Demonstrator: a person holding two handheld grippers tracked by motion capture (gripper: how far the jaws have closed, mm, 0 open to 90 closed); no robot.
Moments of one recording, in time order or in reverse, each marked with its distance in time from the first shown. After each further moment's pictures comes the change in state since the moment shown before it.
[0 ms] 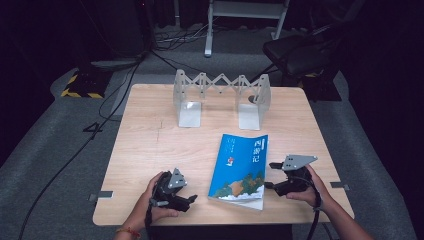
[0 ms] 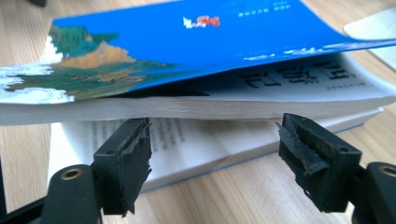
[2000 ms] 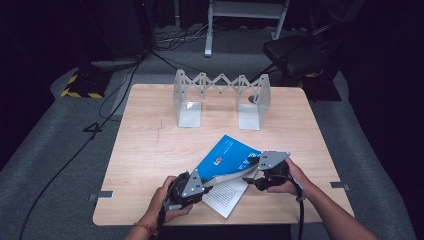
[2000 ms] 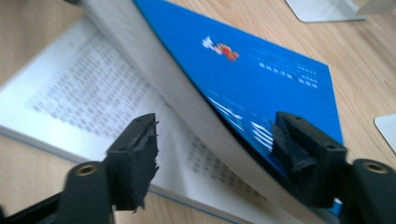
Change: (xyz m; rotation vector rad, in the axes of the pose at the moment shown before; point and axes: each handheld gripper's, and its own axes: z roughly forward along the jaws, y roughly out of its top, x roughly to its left) left arm -0.023 0.028 -0.005 -0.124 -0.021 0.223; right arm 0.016 0.048 0.039 0.020 0.042 -0.264
